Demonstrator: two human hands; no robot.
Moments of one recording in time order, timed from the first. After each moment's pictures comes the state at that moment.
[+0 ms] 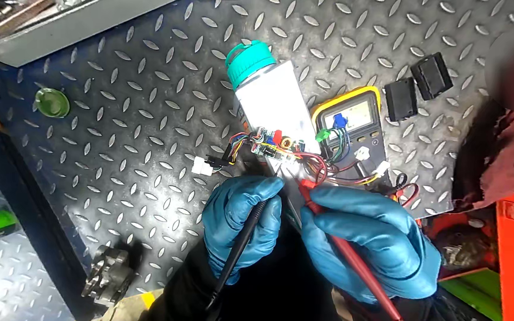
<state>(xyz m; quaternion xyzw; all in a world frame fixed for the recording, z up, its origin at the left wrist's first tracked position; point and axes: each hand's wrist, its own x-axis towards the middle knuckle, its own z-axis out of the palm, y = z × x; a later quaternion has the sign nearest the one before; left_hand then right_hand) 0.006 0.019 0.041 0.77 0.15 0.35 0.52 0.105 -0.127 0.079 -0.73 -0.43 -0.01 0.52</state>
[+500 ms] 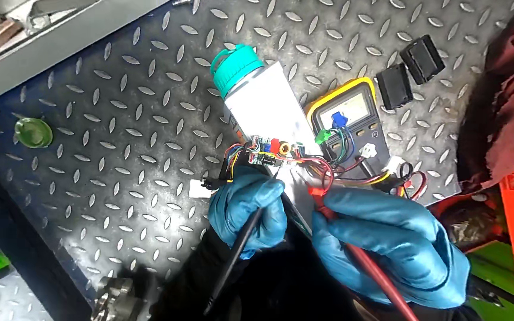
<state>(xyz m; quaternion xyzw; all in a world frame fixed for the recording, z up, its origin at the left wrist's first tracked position) 0.037 0.024 0.003 0.70 0.09 0.48 0.52 0.105 -0.128 0.077 -0.75 -0.44 -0.03 0.50</state>
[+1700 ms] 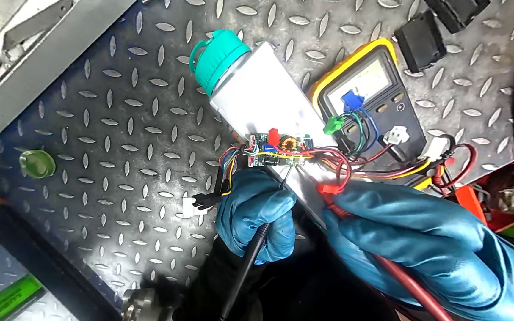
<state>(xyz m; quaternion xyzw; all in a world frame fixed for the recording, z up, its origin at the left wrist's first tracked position) -0.023 0.023 -0.066 0.71 0.03 0.35 0.61 0.088 -0.122 0.058 -0.74 -0.38 -0.09 0.55</state>
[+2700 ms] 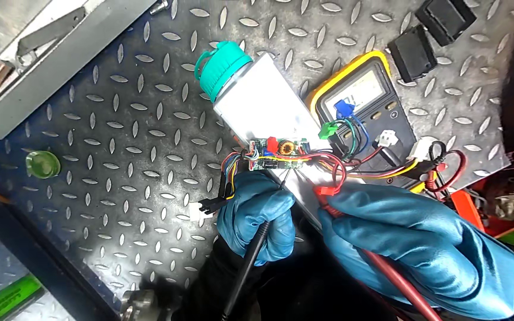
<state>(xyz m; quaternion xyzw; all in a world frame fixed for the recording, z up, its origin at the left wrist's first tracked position) -0.012 0.021 -0.062 0.71 0.03 0.38 0.60 0.084 -0.170 0.027 -0.69 -0.39 -0.05 0.60</state>
